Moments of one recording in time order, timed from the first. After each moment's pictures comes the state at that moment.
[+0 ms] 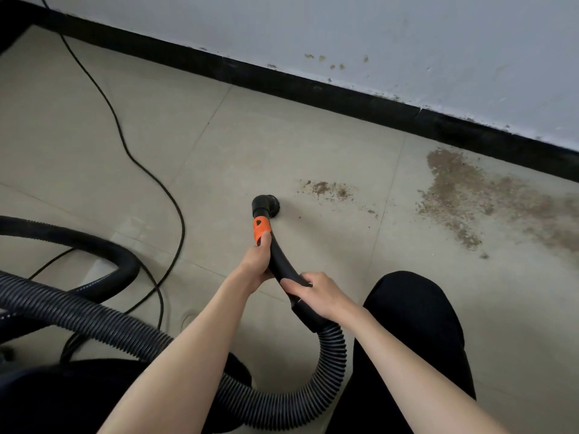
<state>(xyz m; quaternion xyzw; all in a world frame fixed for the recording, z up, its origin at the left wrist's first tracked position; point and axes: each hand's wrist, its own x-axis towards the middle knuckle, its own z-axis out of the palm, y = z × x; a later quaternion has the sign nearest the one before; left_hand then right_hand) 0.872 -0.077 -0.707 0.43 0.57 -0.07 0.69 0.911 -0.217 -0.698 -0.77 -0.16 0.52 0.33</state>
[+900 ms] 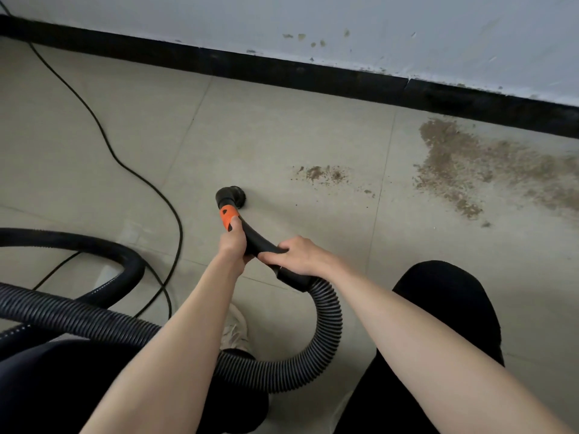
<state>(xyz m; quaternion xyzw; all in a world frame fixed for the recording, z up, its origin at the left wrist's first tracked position) 0.872 -0.041 -0.714 0.41 0.65 0.01 0.64 0.933 -0.168 -0.694 -0.78 -0.26 0.52 0.25</state>
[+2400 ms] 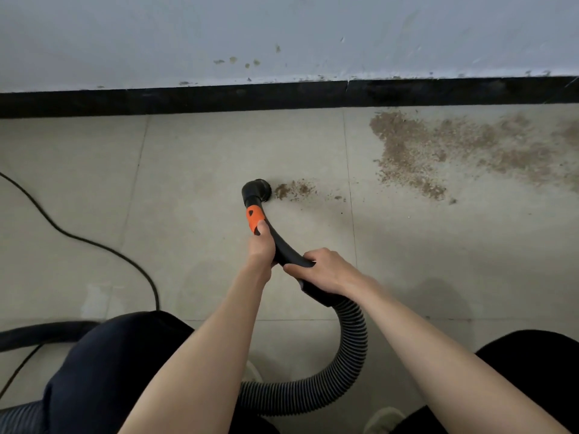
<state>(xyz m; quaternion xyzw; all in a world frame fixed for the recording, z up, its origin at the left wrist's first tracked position) 0.959 -0.071 -0.735 0.54 0.54 -0.14 0.63 0.962 -0.211 -0.706 -0.83 -0.11 0.44 0.32</state>
